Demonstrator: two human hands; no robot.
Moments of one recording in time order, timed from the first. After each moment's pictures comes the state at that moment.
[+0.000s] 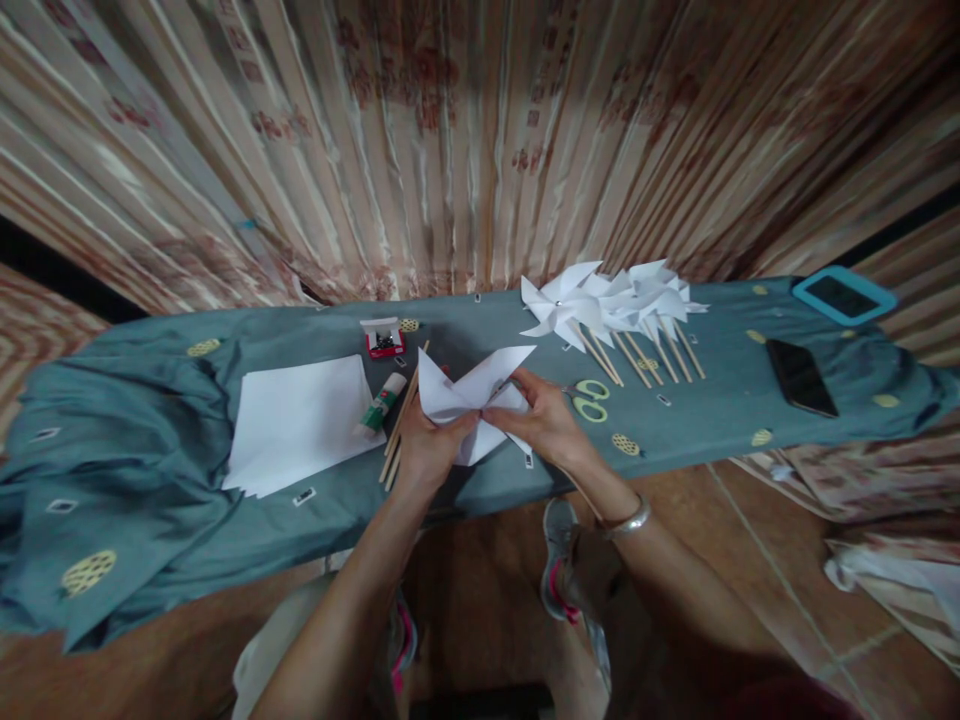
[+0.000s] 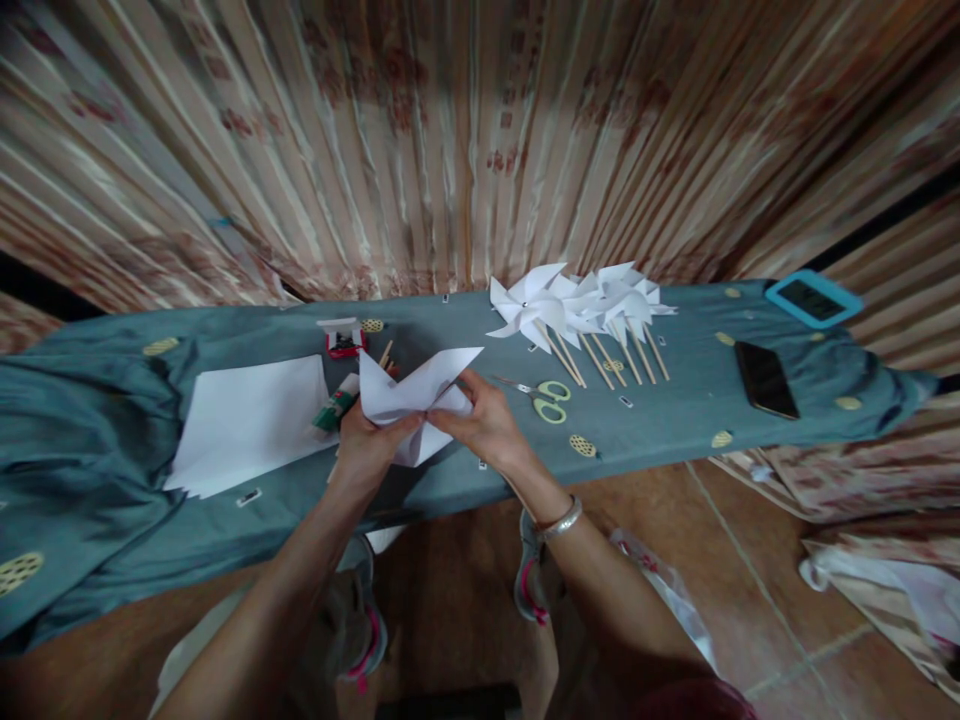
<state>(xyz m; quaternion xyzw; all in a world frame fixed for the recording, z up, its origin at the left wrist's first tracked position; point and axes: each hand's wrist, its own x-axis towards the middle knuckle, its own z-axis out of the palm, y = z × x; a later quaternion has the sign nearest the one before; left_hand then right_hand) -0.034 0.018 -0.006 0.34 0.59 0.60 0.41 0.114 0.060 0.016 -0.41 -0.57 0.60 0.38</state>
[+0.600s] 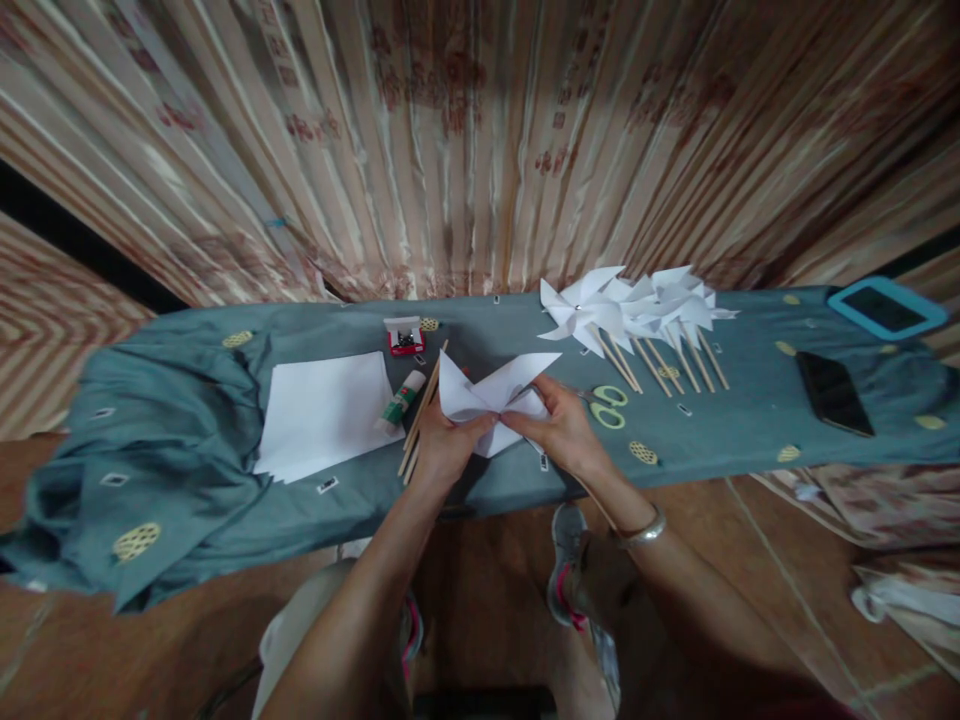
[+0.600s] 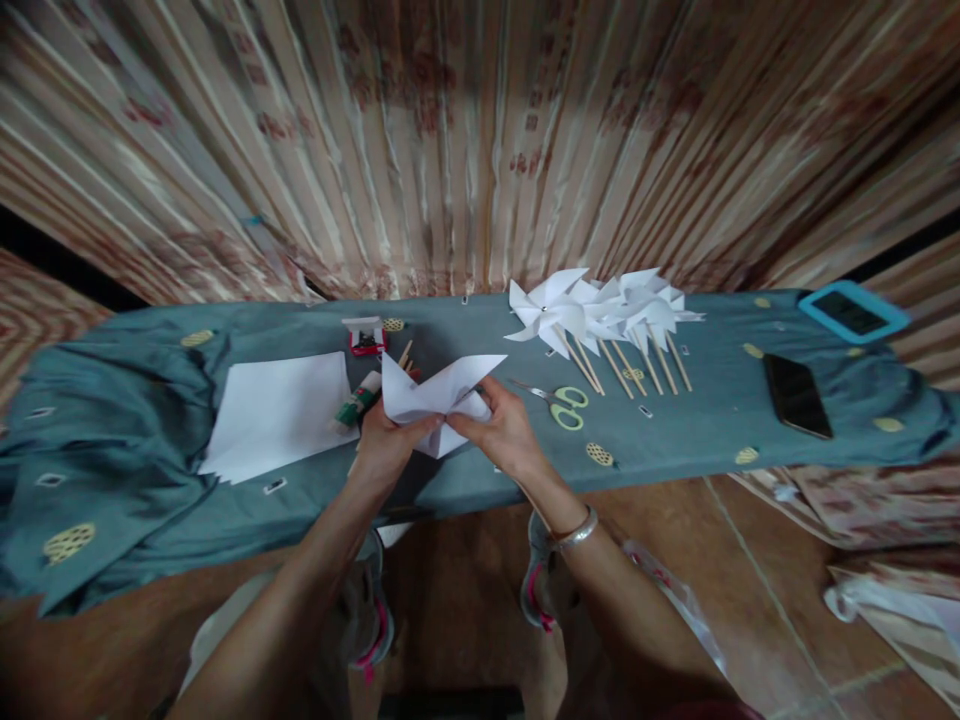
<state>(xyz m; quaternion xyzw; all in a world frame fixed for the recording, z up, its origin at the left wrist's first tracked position) -0.037 0.016 -0.011 0.32 0.56 0.62 0.45 0.111 0.054 0.013 -0.43 -0.58 0.57 0.39</state>
